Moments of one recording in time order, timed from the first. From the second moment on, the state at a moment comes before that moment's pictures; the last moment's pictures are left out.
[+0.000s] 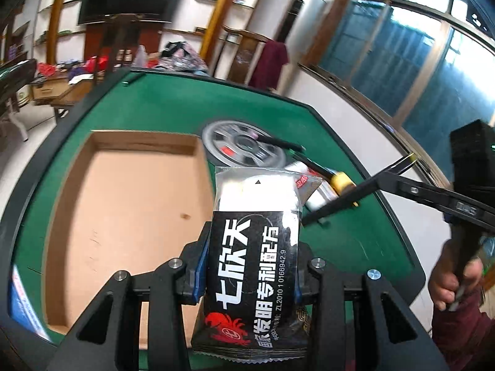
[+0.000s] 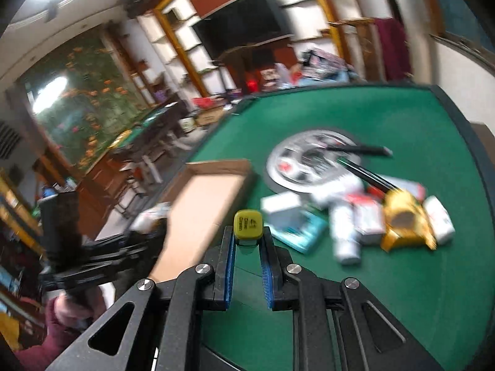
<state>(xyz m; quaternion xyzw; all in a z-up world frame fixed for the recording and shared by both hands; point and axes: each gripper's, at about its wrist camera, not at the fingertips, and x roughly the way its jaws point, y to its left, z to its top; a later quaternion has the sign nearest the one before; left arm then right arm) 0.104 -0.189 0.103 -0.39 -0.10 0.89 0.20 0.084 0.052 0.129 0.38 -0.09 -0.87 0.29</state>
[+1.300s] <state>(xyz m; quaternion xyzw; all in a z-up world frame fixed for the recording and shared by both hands) -0.040 -0.235 0.024 -0.46 -0.20 0.86 0.08 -0.110 -0.114 0.034 0.54 -0.07 -0.80 0.24</state>
